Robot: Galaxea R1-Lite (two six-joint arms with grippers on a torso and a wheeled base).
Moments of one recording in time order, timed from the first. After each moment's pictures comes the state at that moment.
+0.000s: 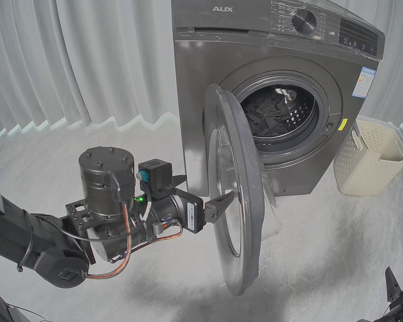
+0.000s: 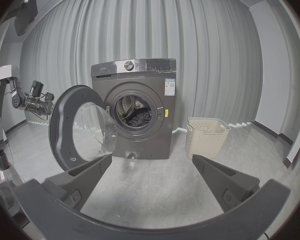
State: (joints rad) left arm -0.75 1.74 -0.72 -0.85 0.04 -0.14; right arm 0.00 0.02 -0.02 0.00 -0.01 0.00
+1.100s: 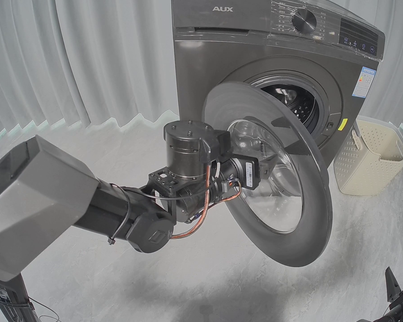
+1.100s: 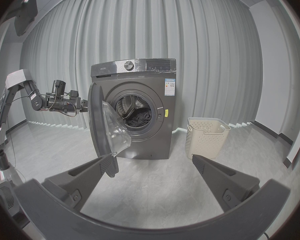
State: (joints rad) left arm -0.78 2.10 -1.23 -0.82 0.05 -0.21; right arm 0.00 0.02 -0.02 0.00 -0.01 0.00
